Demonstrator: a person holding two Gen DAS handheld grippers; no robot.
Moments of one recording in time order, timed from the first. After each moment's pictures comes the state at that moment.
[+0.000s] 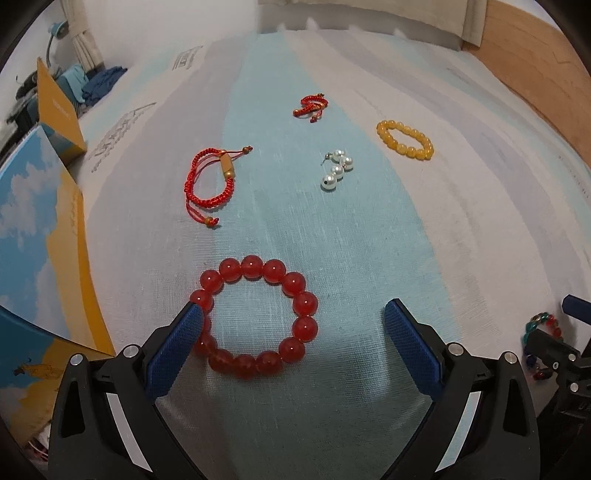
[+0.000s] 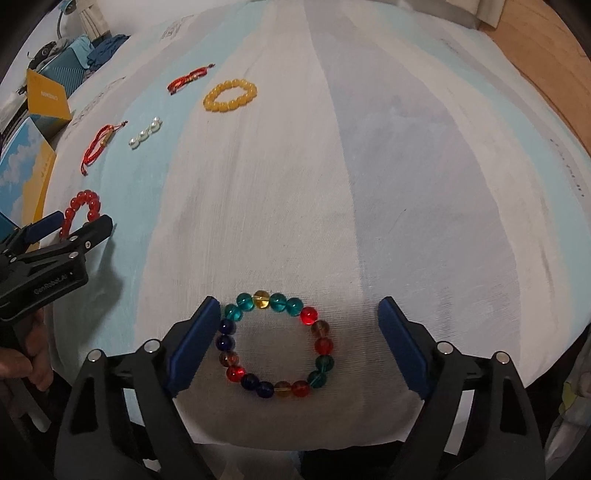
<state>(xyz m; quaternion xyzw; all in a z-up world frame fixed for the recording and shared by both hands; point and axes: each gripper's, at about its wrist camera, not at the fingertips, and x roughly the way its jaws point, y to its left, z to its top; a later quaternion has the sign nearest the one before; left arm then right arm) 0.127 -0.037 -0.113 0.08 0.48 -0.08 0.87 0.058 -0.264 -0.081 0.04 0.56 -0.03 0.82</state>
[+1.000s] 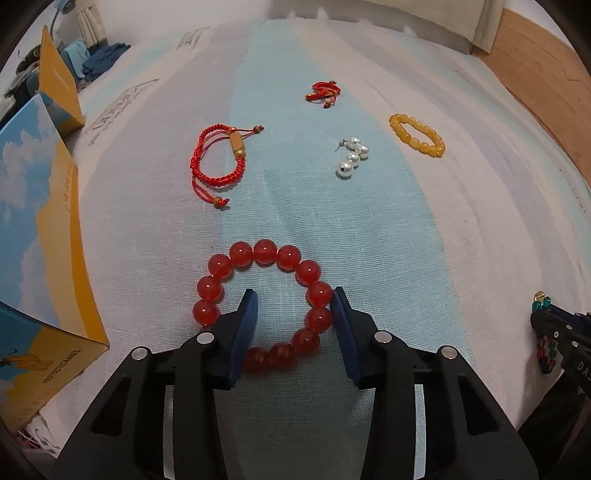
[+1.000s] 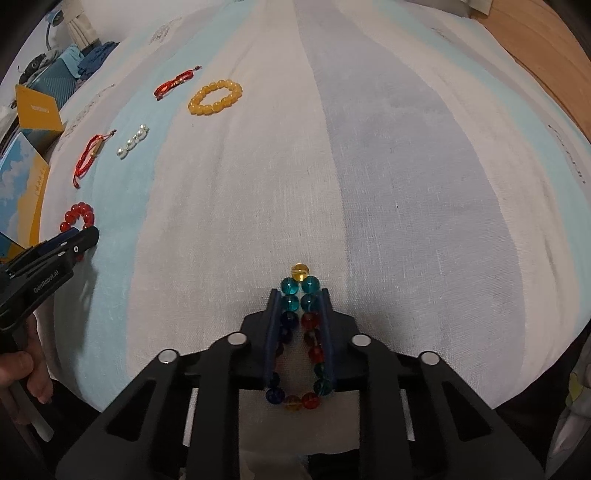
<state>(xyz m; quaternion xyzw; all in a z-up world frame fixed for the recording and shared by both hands) 0.131 -0.022 -0.117 0.04 0.51 -0.09 0.85 0.057 -0.269 -0.089 0.06 0.56 -0.04 0.82</state>
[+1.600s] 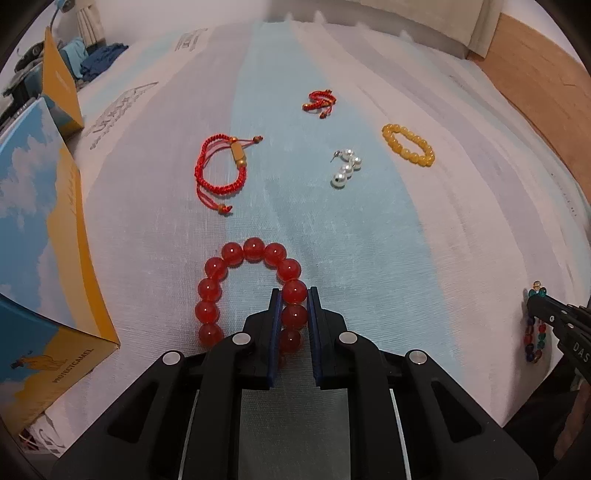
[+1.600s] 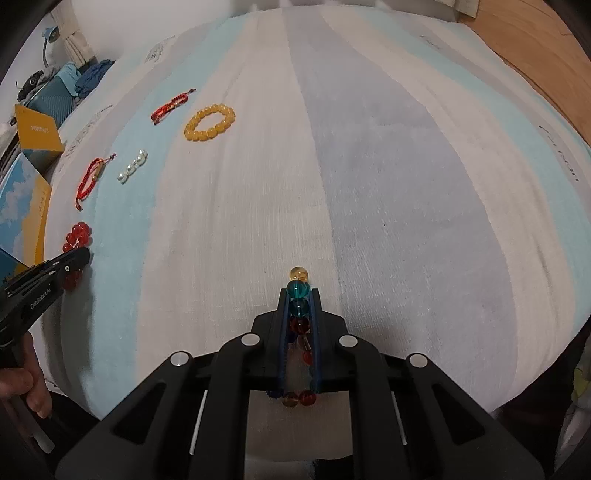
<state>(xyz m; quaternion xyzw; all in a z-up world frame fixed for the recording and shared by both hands) 0.128 -0.017 -0.103 0.03 0.51 -0.10 0.86 0.058 -0.276 -0.077 0.08 0.54 -0.05 0.84</state>
